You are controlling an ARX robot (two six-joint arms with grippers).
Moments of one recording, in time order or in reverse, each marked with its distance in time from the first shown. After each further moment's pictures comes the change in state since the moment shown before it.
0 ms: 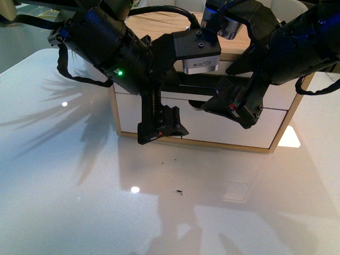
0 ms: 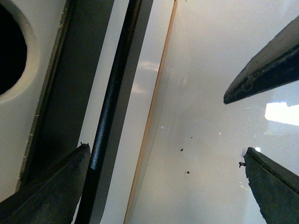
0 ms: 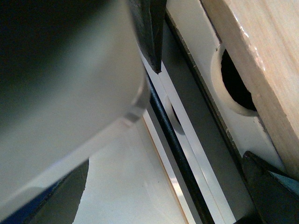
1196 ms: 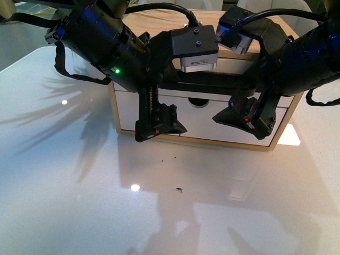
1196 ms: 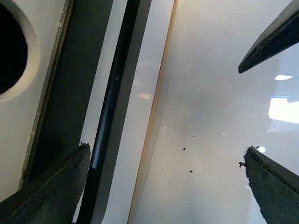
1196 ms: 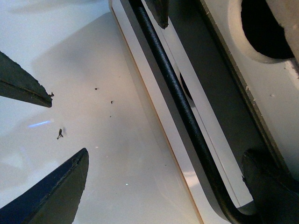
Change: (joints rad) left arm 0.006 0.000 -0.008 0.010 0.000 0.024; right arm -0.047 0.029 -0.014 -0.038 -0.032 -0.042
